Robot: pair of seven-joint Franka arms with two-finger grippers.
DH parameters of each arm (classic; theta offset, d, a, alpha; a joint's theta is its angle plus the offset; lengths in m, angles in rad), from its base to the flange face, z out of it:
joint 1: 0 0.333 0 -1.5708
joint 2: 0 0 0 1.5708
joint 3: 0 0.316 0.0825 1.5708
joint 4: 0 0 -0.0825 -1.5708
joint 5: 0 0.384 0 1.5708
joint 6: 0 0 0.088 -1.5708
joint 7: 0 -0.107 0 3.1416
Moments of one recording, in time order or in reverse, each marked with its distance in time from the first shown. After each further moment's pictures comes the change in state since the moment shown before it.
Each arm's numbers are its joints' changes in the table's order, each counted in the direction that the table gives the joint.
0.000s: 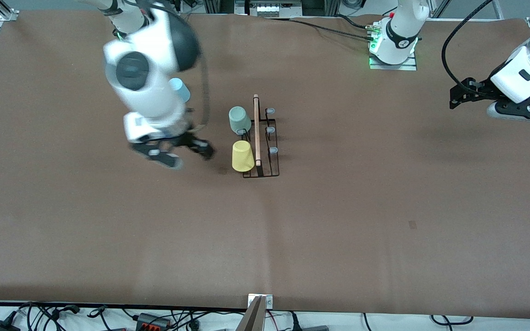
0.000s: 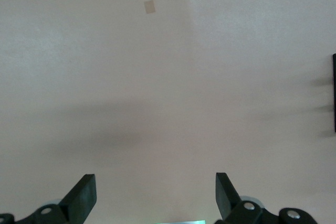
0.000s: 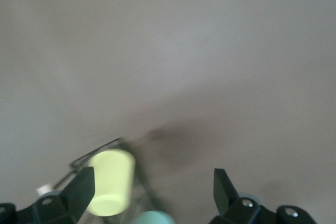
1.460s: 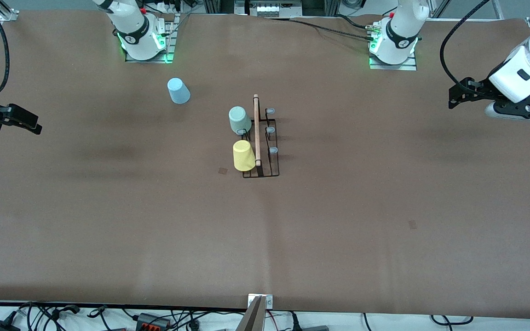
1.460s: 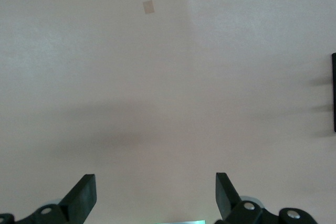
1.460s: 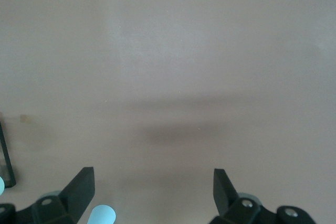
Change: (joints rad) left arm -0.001 0.000 -0.003 0.000 0.000 0.000 0.000; right arm -0.513 -0.146 0.078 0.077 -0.050 -0.274 0.747
